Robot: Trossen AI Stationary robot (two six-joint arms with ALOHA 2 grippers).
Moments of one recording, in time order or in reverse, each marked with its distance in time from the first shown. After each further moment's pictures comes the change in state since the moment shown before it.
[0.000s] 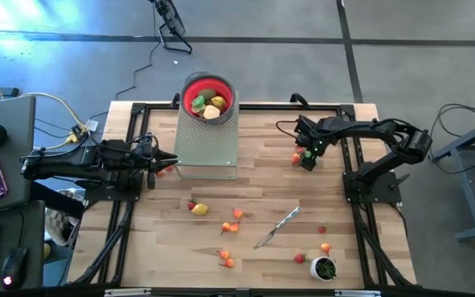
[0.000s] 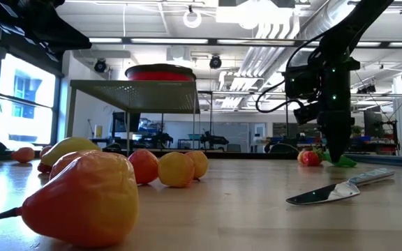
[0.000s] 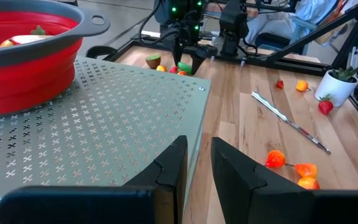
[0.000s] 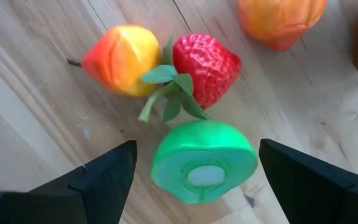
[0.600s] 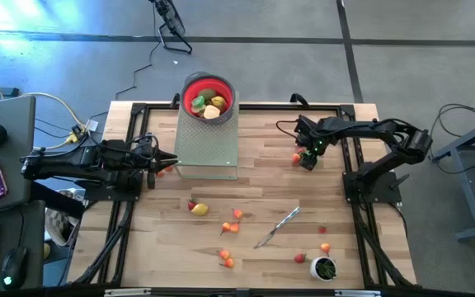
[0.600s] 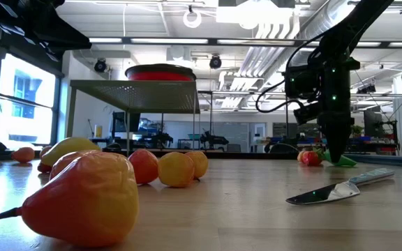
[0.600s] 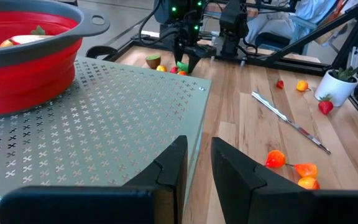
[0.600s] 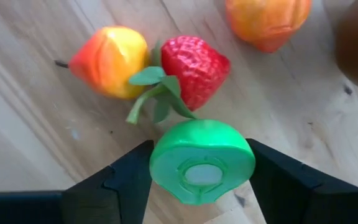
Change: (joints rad) left arm 0.000 0.000 0.000 0.000 0.000 0.000; right arm 0.000 0.000 0.000 0.003 0.032 -0.005
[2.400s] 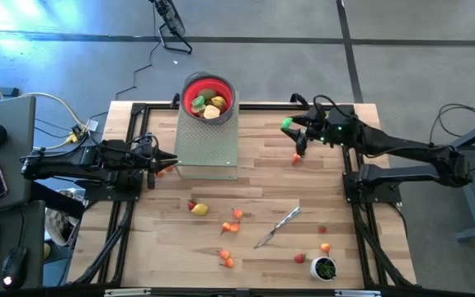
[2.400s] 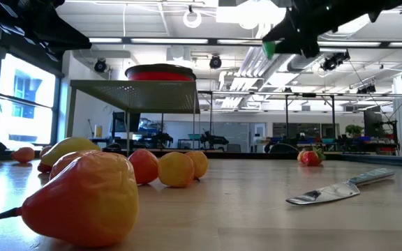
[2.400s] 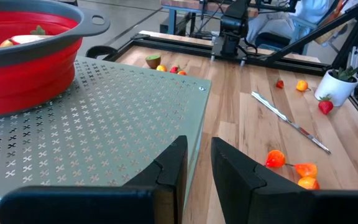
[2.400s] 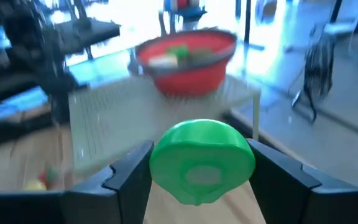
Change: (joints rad) left arm 0.000 0.000 0.000 0.000 0.000 0.000; right arm 0.267 -0.552 0.007 0.691 0.058 0.207
